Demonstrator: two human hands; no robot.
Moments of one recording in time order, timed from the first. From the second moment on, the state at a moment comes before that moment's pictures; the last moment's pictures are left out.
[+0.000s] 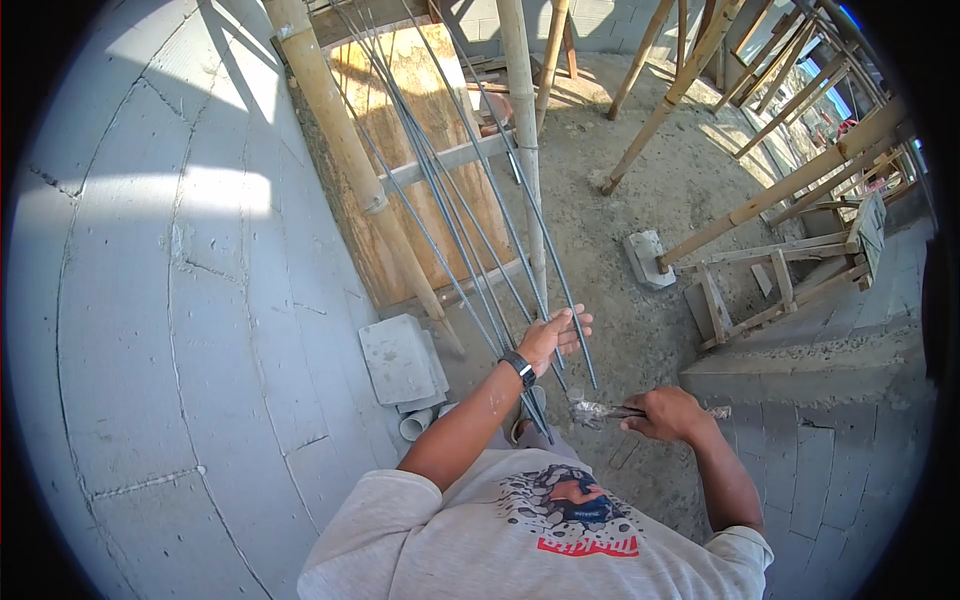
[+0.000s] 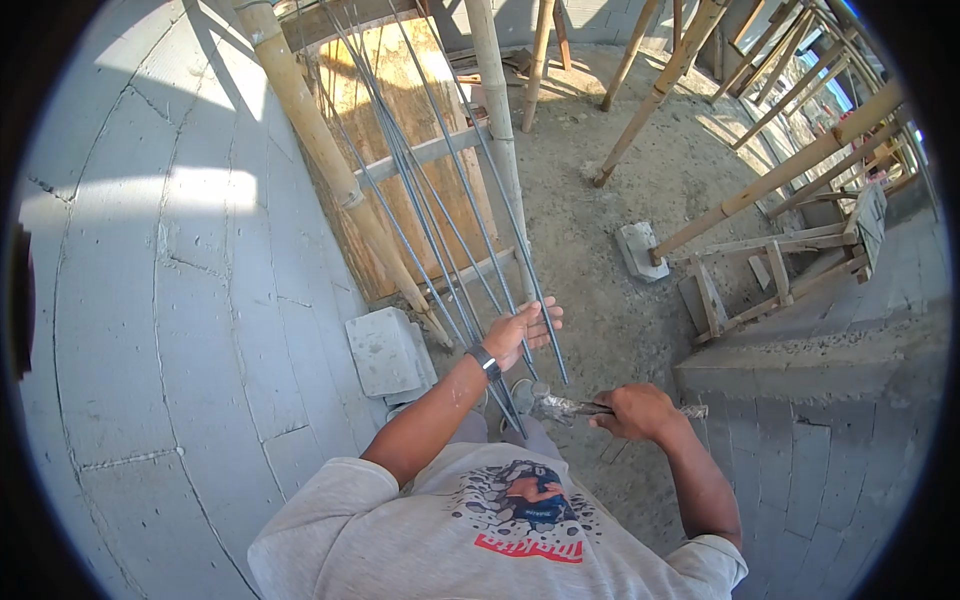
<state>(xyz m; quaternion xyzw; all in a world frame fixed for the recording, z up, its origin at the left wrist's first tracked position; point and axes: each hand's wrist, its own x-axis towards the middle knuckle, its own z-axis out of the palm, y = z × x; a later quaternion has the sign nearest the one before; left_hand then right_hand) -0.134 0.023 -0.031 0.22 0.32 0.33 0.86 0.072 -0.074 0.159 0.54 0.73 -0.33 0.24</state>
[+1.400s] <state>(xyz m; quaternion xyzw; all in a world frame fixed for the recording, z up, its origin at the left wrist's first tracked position) -0.140 0.022 -0.043 0.17 0.29 0.31 0.89 0.046 -0.155 0.050 0.71 0.52 -0.43 -0.21</state>
